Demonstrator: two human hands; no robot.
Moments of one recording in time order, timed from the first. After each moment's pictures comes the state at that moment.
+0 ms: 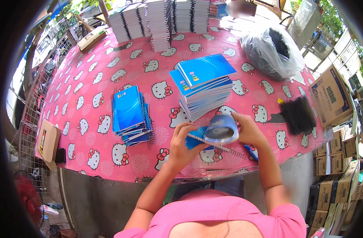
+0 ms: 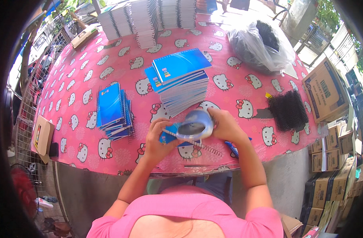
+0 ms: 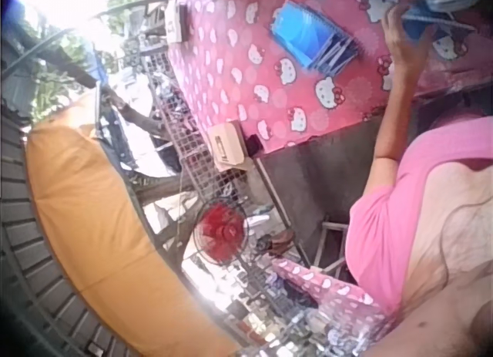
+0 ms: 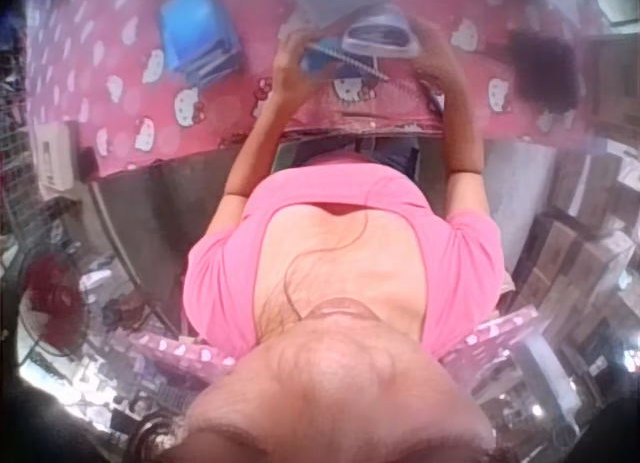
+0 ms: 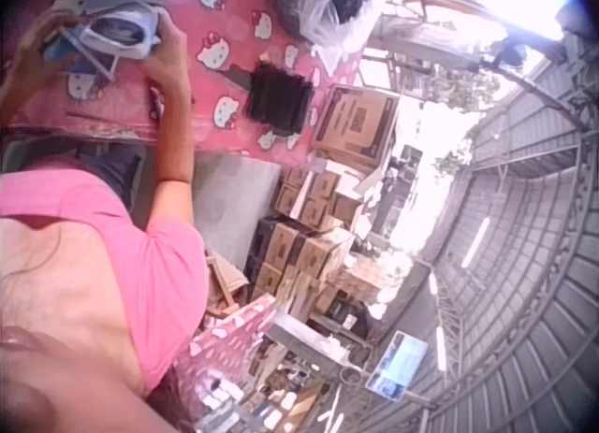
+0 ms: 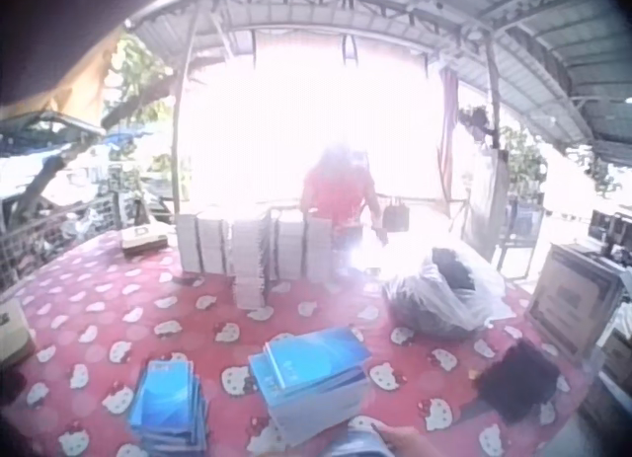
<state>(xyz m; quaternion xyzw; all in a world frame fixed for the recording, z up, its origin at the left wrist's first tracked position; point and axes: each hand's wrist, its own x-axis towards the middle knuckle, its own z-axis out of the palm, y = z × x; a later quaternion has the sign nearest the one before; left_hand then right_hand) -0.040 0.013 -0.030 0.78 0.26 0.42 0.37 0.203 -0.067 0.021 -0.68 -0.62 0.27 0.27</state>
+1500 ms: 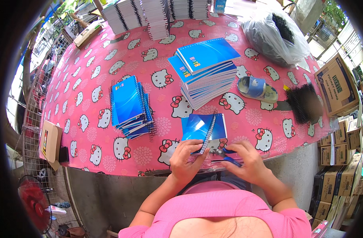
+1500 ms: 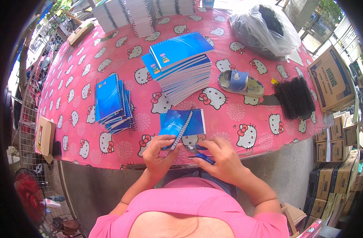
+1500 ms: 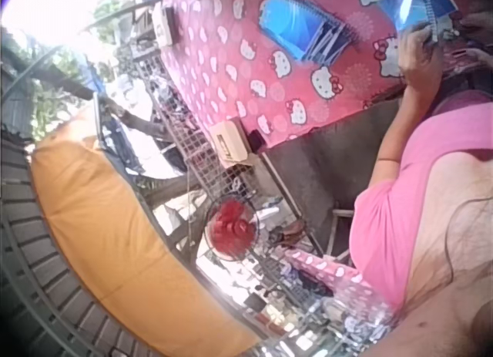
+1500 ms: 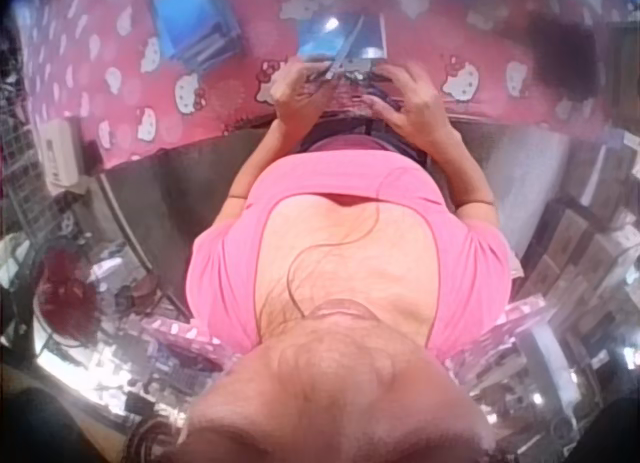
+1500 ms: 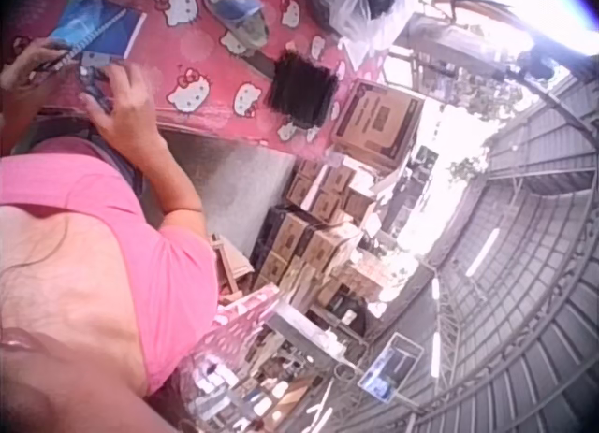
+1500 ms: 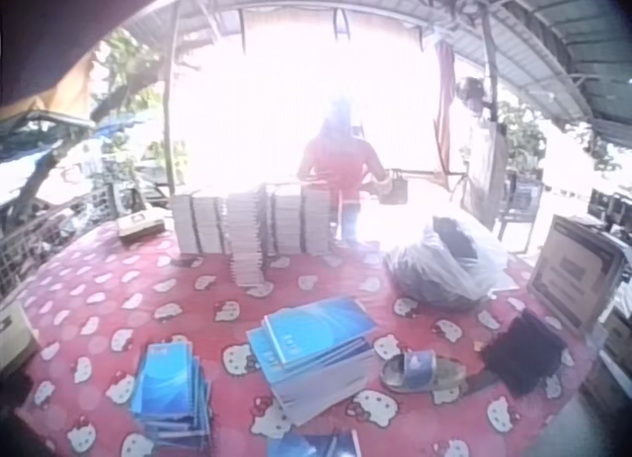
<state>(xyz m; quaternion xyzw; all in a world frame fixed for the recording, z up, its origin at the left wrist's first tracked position) -0.069 -0.041 -0.026 0.76 0.25 0.48 0.35 0.109 -0.156 0.028 -0.67 -0.63 0.17 0.36</state>
